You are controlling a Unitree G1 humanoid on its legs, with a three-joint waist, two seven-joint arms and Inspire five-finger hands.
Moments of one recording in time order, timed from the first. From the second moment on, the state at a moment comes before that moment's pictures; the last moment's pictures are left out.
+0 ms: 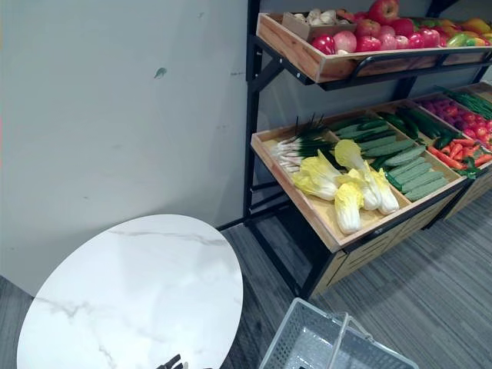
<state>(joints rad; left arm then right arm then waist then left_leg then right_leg) 0.04 0.05 0.18 1.17 -0.38 -0.06 -0.24 0.07 -0.16 -0.16 1.15 0.39 0.10 0.29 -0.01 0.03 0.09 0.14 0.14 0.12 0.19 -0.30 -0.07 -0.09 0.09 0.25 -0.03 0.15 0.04</state>
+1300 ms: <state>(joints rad) 0.03 0.10 0.15 1.16 -0.47 -0.05 -0.30 0.13 -0.15 -0.31 1.17 0.52 0.15 0.28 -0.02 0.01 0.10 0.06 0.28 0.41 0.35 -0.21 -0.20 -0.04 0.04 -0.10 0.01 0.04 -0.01</state>
